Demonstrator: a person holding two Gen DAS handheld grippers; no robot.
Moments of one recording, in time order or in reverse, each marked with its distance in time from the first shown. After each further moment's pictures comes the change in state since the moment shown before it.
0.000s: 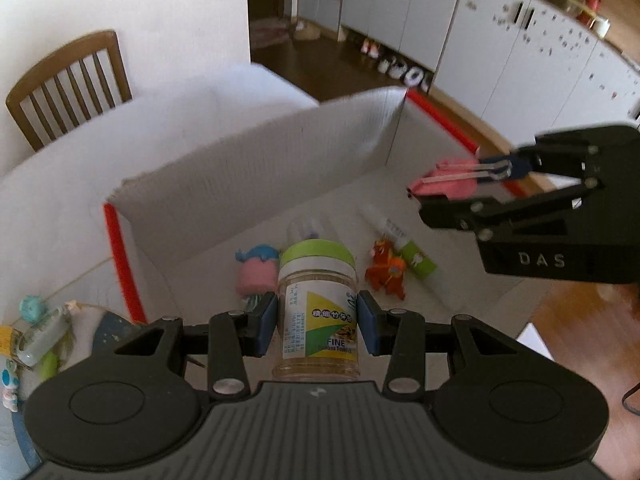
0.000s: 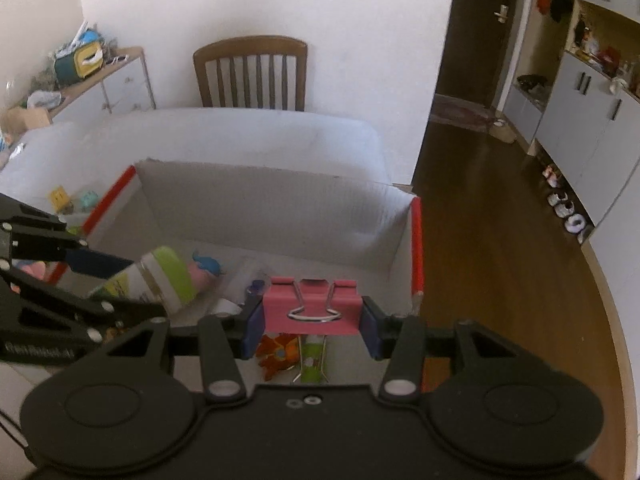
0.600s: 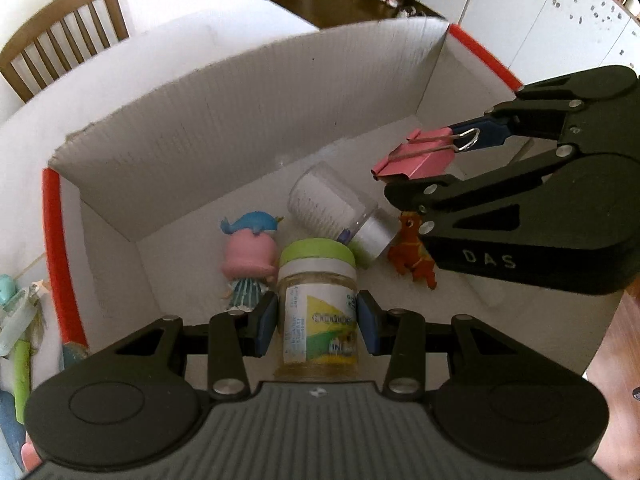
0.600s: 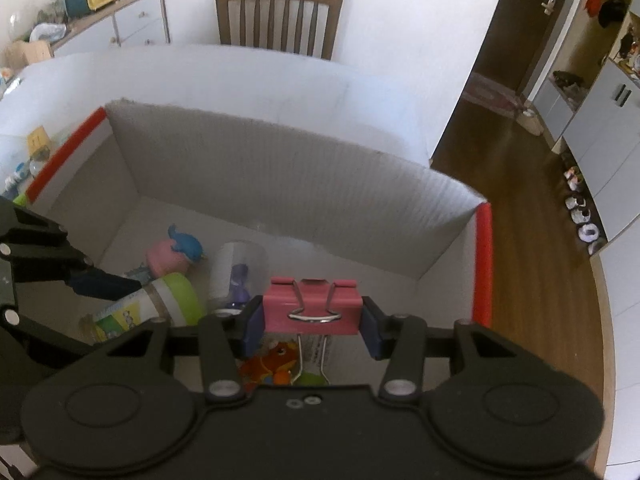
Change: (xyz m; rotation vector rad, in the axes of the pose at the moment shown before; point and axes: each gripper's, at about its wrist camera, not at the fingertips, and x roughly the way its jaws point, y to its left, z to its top) left arm 0.057 0.002 0.008 -0.038 0.173 0.026; right arm 0.070 0.008 0.019 -0.119 0.167 0.011
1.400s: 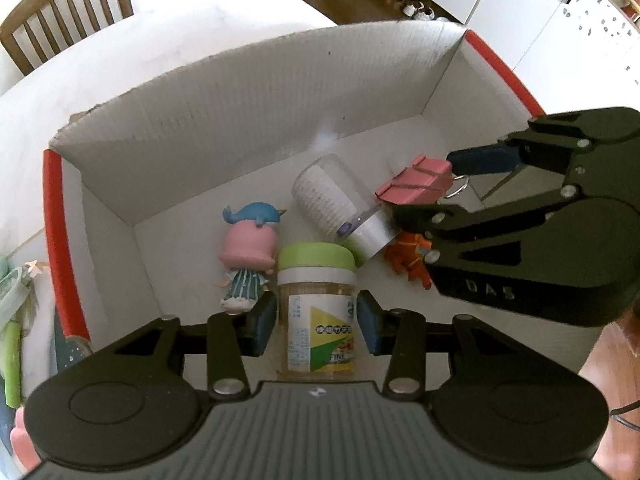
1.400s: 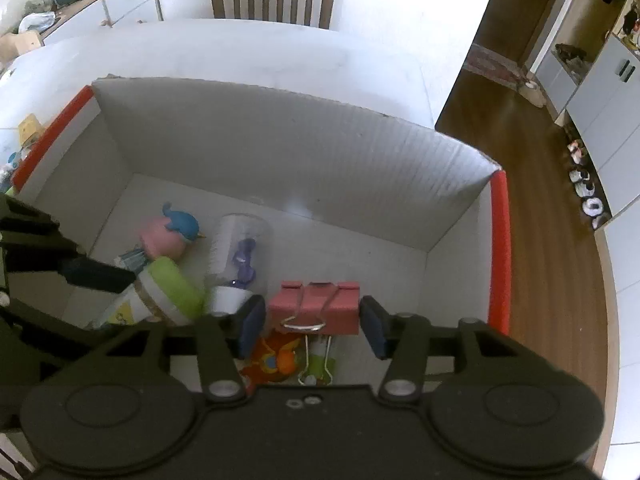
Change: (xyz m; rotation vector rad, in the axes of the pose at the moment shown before) left arm -0.010 0.012 0.009 -0.066 0.029 -0.036; right arm 0.013 -0.005 0.002 0.031 0.065 0.012
